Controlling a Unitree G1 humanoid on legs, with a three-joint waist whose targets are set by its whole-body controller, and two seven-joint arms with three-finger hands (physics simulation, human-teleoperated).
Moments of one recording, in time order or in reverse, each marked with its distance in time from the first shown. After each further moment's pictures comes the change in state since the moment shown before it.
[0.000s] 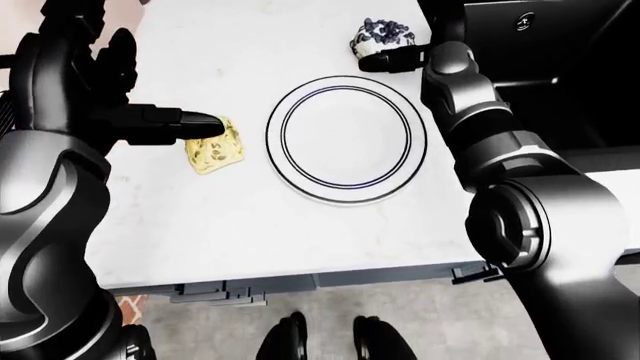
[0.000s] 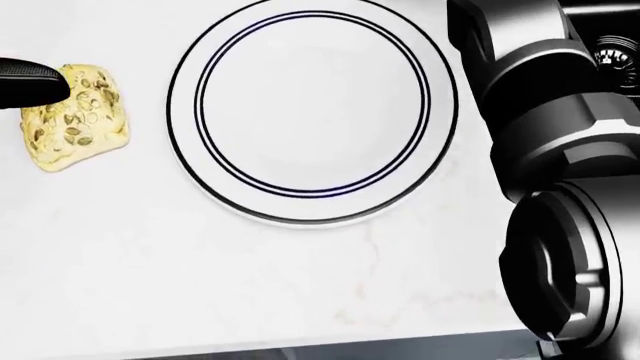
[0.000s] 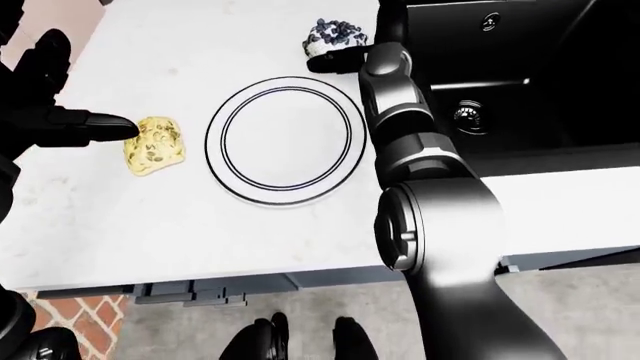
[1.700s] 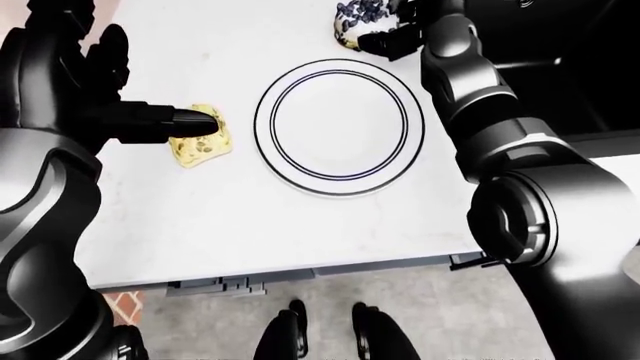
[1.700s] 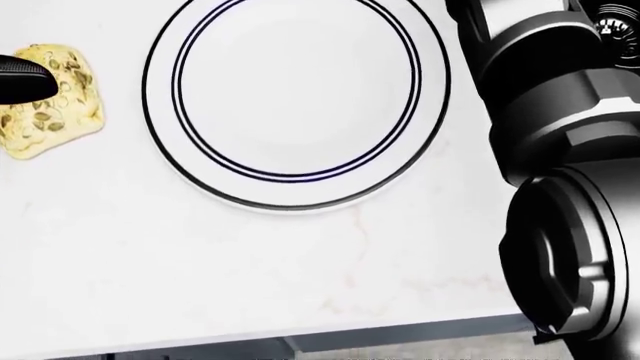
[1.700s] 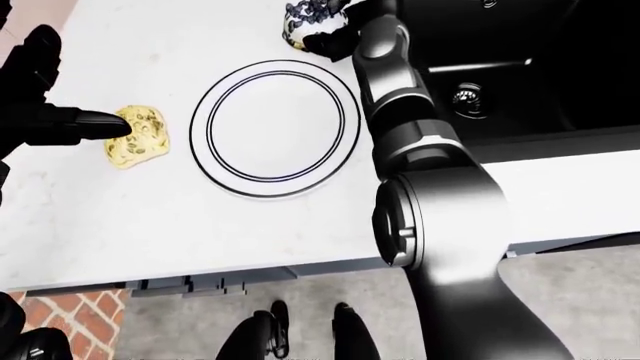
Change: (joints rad) left arm 0.001 0.033 0.010 0.000 -0.034 0.000 0.016; right arm -0.059 0.000 0.031 0.011 -0.079 -0.091 0.036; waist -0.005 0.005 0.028
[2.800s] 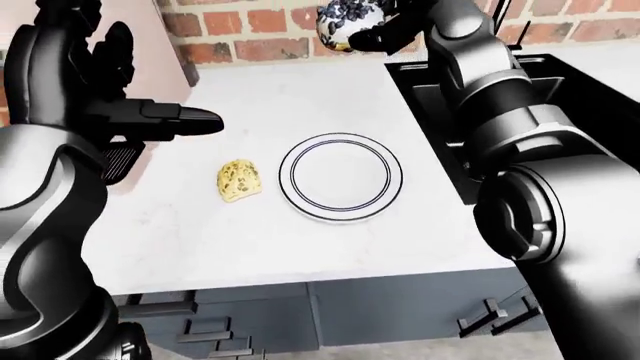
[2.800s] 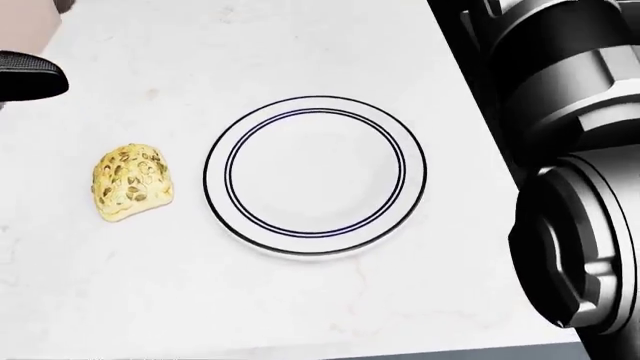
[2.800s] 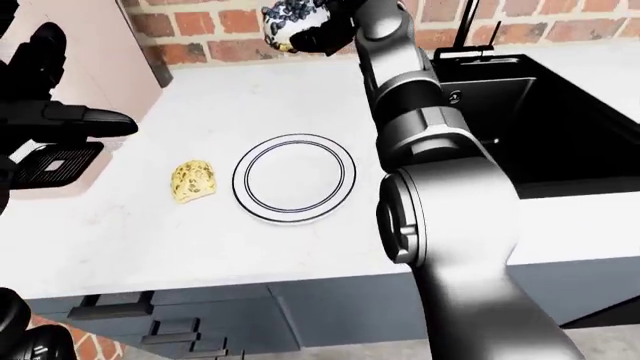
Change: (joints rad) left arm -0.015 -0.009 -0.024 0.009 0.026 -0.005 -0.005; right arm -0.039 -0.021 0.071 -0.030 0.036 0.029 0.245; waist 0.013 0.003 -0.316
